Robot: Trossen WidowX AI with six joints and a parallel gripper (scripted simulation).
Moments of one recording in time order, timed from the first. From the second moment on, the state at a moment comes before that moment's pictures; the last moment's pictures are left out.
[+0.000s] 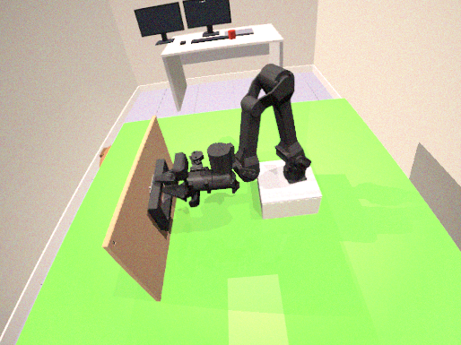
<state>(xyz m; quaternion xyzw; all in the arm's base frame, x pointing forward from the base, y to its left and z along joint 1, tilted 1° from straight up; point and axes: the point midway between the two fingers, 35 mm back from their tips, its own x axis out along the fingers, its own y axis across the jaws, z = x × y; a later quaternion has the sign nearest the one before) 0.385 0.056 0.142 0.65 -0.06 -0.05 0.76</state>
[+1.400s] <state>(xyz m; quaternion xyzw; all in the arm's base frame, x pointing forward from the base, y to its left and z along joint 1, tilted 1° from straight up) 0.385 0.056 0.143 0.65 -0.05 -0.05 0.76</state>
